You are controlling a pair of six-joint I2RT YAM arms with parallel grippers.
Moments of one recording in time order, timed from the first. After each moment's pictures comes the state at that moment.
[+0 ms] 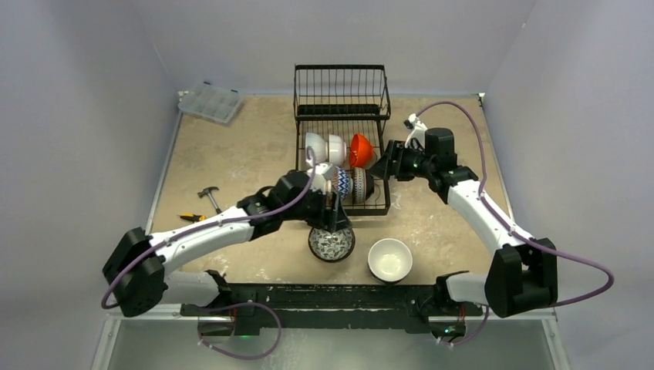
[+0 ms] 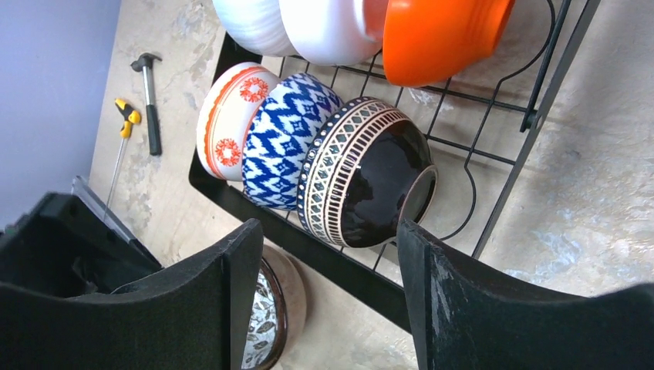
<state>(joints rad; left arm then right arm) -0.85 1.24 0.79 -0.12 0.26 -0.64 0.22 1.29 0.92 -0.24 -0.52 0.38</state>
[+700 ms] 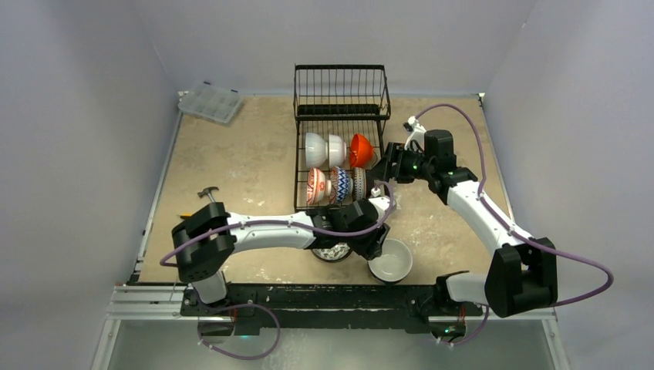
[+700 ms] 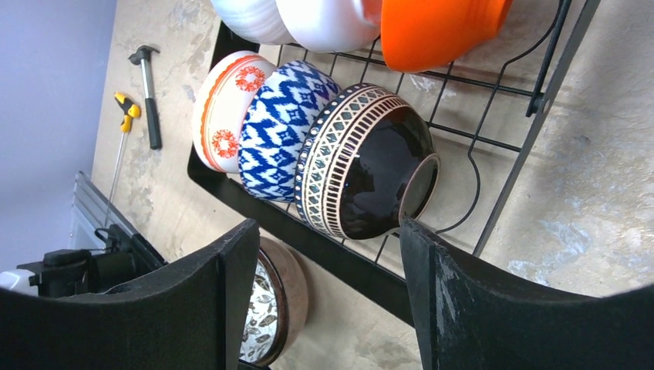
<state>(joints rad) -1.20 1.70 1.11 -0.17 0.04 -0.50 0.22 1.29 0.90 -0.25 -0.54 0.40</state>
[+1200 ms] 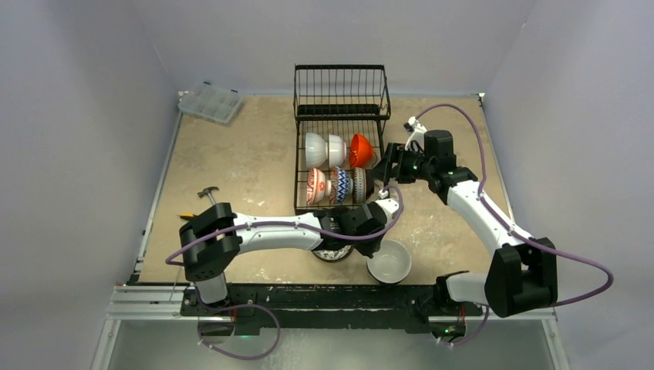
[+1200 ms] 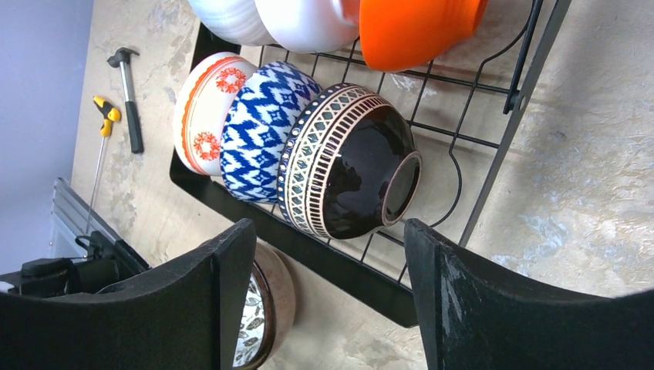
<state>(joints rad) -1.23 1.76 1.19 -0.24 -0.05 -0.46 0.22 1.29 0.90 -0.26 -0.49 0.37</state>
